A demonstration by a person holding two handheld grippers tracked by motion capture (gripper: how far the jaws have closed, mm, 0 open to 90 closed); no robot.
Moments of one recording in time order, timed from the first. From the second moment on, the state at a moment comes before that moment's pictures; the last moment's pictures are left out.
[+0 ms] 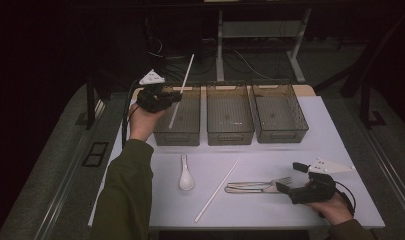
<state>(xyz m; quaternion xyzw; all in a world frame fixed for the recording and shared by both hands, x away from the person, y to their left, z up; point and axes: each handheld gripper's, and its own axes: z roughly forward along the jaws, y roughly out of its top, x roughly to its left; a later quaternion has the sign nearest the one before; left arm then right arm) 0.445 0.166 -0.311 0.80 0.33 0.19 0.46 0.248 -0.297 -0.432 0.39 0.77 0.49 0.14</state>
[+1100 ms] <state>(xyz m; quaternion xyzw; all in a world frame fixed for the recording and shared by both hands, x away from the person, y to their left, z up) 0.471 0.174 -0.382 0.82 0.43 0.16 0.35 0.248 -0.299 -0.431 0.39 0.77 0.49 0.13</state>
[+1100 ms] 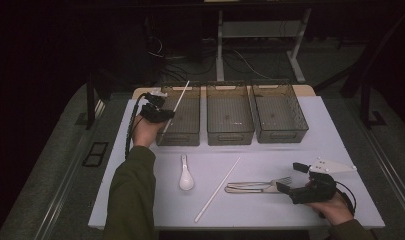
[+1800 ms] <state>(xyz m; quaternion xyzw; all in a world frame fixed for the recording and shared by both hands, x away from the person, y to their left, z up) 0.468 0.176 -0.373 0.80 0.43 0.18 0.37 0.247 -0.299 -0.431 0.39 0.77 0.49 0.13</state>
